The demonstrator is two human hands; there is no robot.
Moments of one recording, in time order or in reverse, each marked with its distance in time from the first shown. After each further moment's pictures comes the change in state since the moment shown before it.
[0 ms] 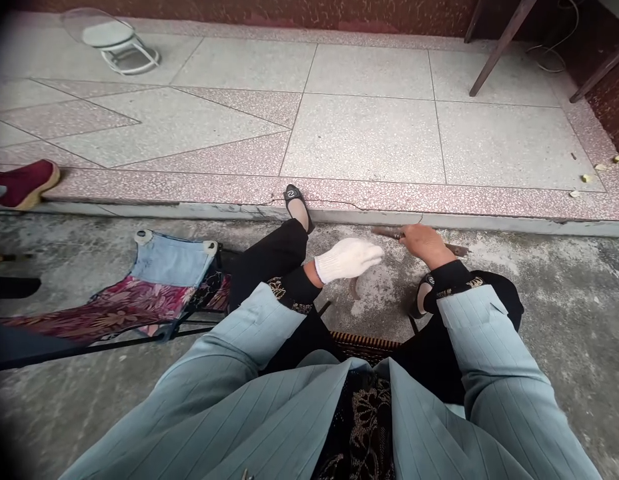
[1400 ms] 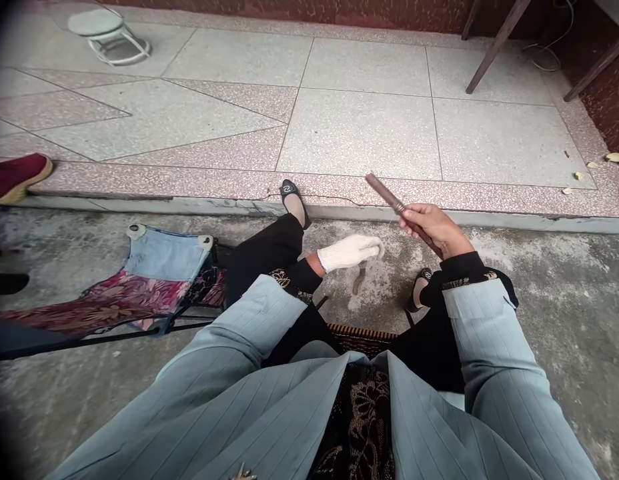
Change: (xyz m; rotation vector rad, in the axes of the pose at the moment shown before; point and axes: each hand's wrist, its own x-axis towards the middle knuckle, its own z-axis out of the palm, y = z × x) left_hand 0.010 -0.010 0.014 -0.496 -0.060 0.009; right_hand -0.031 0.021 -0.028 1.297 0.050 -0.133
